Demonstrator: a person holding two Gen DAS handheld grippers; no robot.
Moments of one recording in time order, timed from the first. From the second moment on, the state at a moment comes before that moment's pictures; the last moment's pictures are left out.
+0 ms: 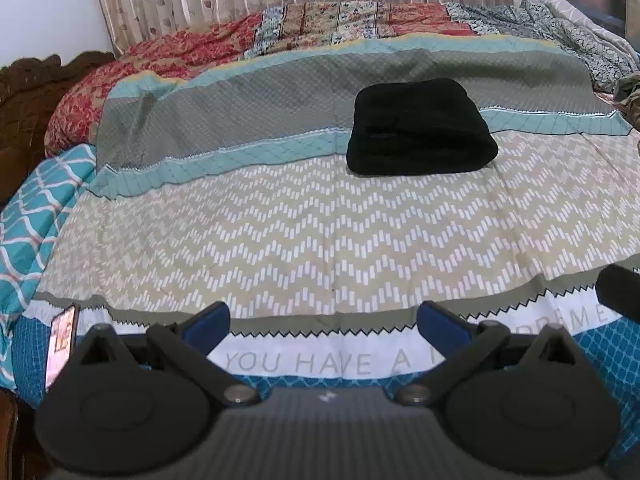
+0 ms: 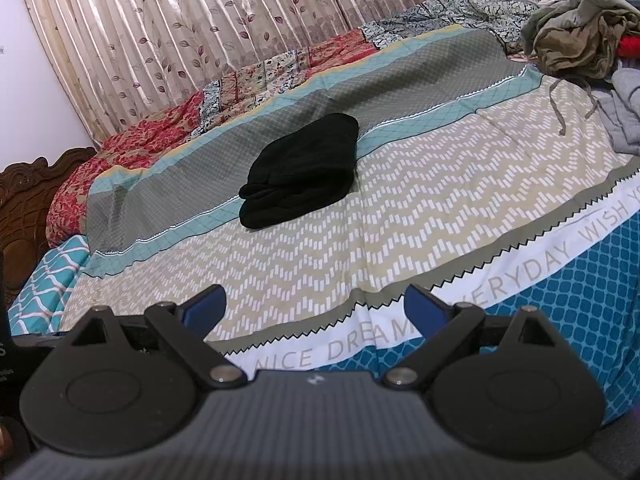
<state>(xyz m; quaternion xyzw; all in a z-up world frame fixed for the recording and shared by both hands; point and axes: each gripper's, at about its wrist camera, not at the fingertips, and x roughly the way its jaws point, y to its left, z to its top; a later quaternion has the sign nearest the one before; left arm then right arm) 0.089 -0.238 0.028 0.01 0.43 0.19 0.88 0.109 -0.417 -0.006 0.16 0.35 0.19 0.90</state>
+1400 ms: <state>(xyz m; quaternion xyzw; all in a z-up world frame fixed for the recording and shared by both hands) 0.085 -0.239 0.028 0.07 0.40 0.23 0.88 0.110 -0.419 -0.011 0.17 0.35 0.19 0.90</state>
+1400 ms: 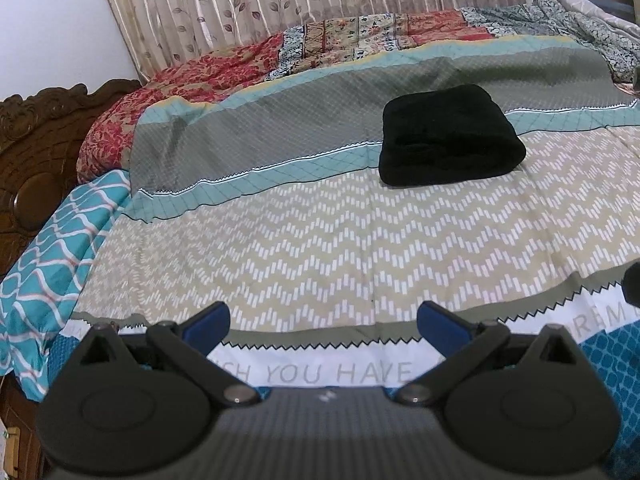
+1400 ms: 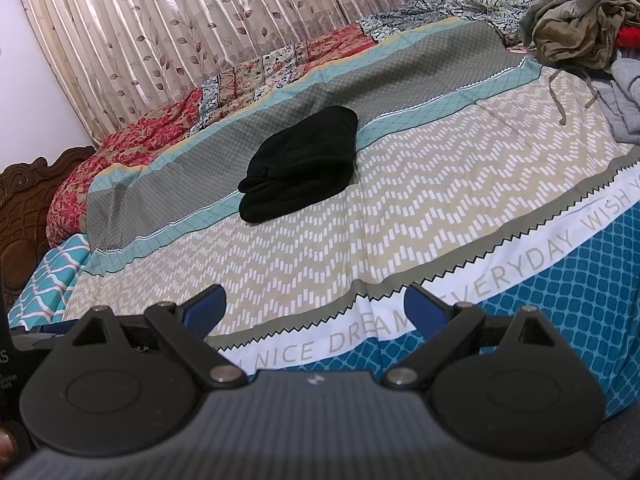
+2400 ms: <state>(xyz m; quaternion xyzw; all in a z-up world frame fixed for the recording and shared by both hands) 0.091 -0.237 0.013 0.04 0.47 0.20 0.86 0.108 -0.417 -0.008 0.17 0.35 0.19 0.90</state>
